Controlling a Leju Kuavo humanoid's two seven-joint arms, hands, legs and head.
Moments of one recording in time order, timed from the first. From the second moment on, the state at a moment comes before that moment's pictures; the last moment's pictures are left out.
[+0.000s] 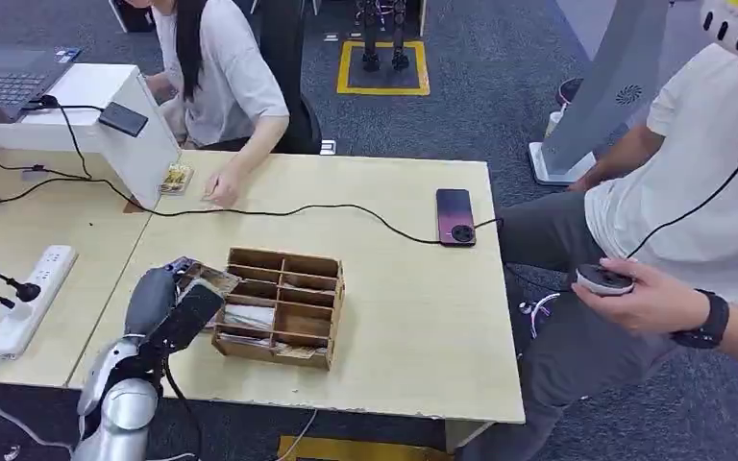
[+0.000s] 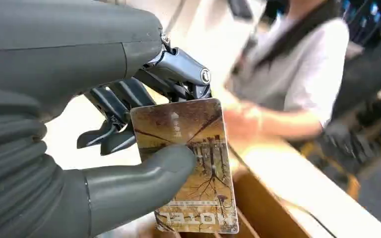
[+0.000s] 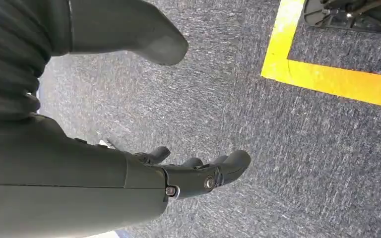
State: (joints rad) left arm -0.02 -0.08 0.17 -1.69 -0.75 -0.10 -0.13; right arm -0.04 0.07 -1.02 -0.25 1.57 -0.07 -0.02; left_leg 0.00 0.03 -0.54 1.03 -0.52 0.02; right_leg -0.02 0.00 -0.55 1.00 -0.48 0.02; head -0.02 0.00
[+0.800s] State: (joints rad) left arm -0.08 -0.15 0.30 -1.66 -0.68 -0.09 -0.03; right arm -0.05 0.07 -1.02 -0.25 1.57 -0.06 -0.01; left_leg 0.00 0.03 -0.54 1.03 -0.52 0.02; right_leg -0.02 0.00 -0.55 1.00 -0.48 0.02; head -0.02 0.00
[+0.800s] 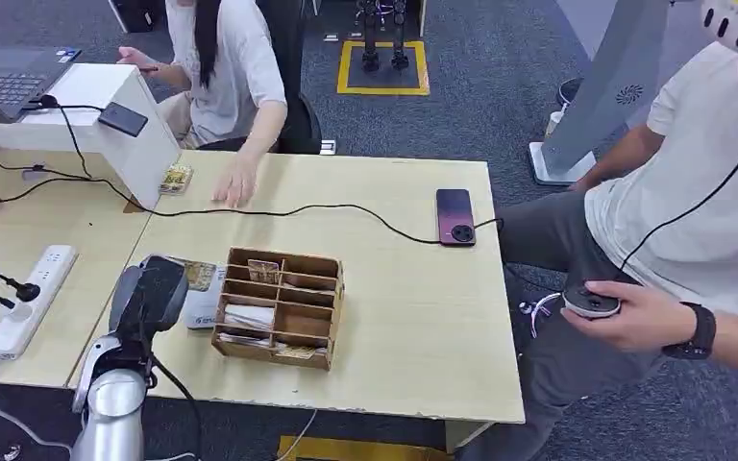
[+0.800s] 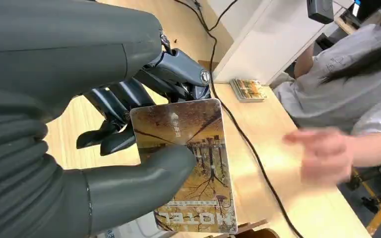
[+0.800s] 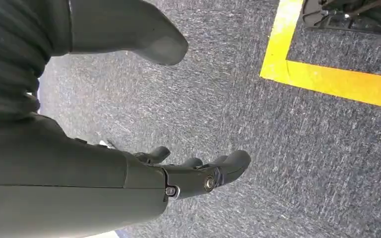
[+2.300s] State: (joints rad) left arm -0.16 -0.20 0.43 -1.47 -0.93 -0.07 -0.01; right arm -0.05 0.08 -0.97 -0.25 1.57 -0.06 -0.01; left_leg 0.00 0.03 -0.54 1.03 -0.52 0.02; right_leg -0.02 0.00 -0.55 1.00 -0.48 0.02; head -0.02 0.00
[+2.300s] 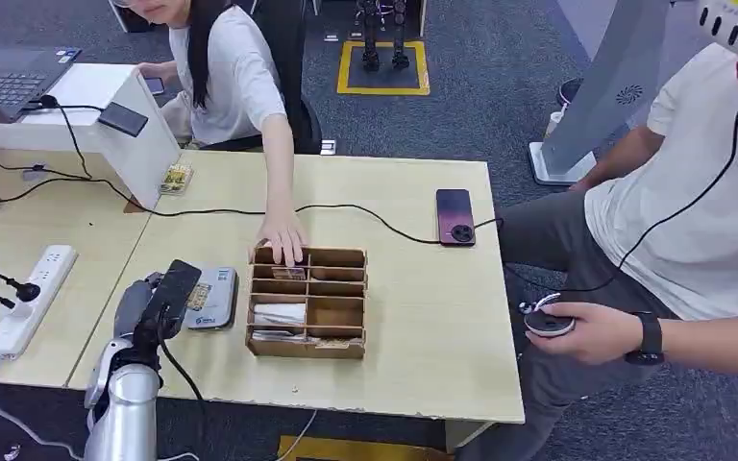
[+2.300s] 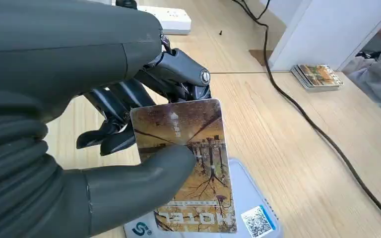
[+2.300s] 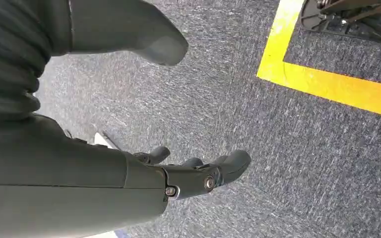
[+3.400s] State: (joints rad) left arm -0.25 -0.25 0.48 -1.36 -1.05 -0.03 0.01; right arm -0.05 0.08 -0.94 -0.25 1.57 -0.05 -0.01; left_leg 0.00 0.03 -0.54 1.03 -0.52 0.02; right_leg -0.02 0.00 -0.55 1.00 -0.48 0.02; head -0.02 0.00
